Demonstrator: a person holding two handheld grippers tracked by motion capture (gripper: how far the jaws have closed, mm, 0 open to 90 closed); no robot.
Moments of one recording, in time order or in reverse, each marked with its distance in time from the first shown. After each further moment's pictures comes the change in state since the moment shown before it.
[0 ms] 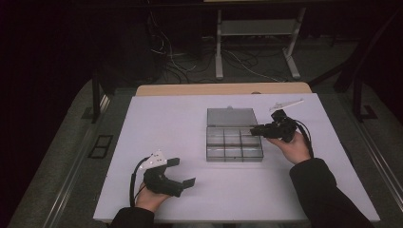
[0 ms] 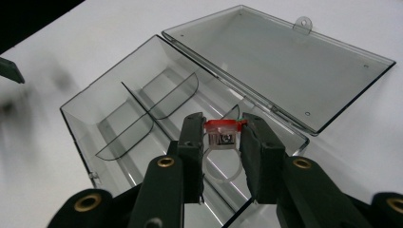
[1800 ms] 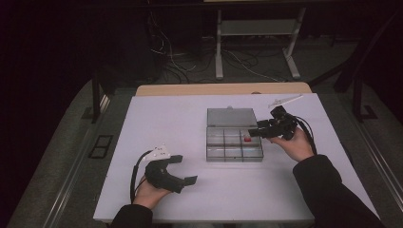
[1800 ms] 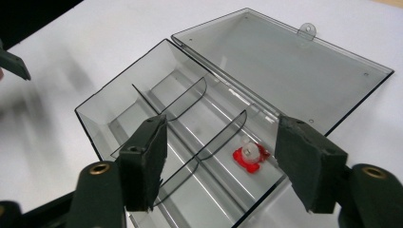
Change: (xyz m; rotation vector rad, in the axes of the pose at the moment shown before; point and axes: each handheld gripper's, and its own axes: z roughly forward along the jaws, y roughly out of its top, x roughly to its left) left arm 0.001 0.027 0.002 0.073 -0.054 0.015; right arm 0.012 0.015 -0.011 0.032 -0.012 -0.012
